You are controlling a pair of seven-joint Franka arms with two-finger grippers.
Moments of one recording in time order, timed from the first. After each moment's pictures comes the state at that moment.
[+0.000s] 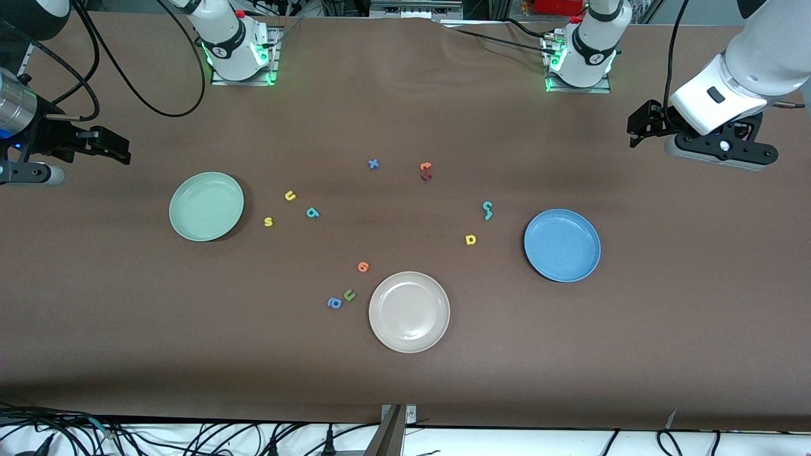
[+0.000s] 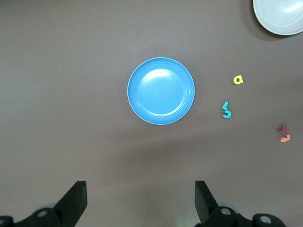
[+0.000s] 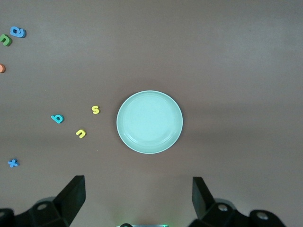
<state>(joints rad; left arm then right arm) -0.02 -0.02 -0.15 -1.64 0.03 1.54 0.03 0.06 0.08 -0.01 -1.53 -0.05 1.50 0.05</state>
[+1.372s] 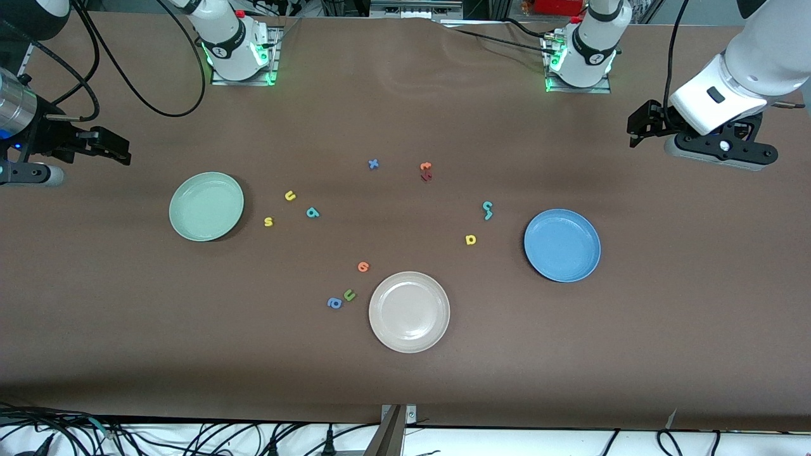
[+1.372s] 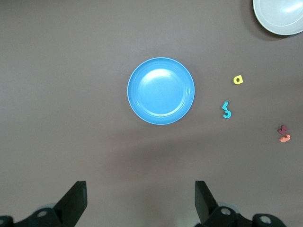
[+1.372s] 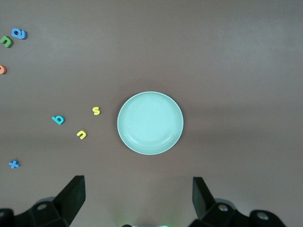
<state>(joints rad) -0.02 -0.02 -0.15 -1.64 0.03 1.54 0.03 0.06 0.08 -0.01 -1.53 -0.05 1.51 0.06</state>
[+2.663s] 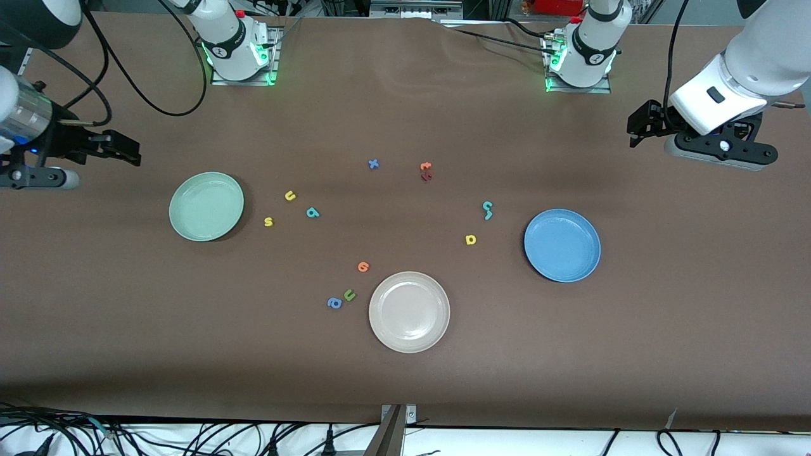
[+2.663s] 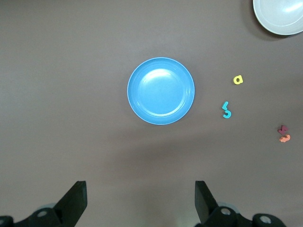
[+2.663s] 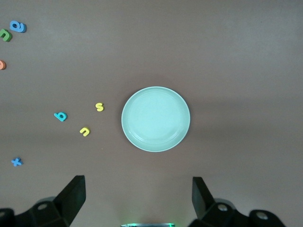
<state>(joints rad) -0.02 -0.02 -0.16 -1.64 0.03 1.54 0.03 0.06 0.08 0.02 -1.59 -0.04 1.54 0.11</state>
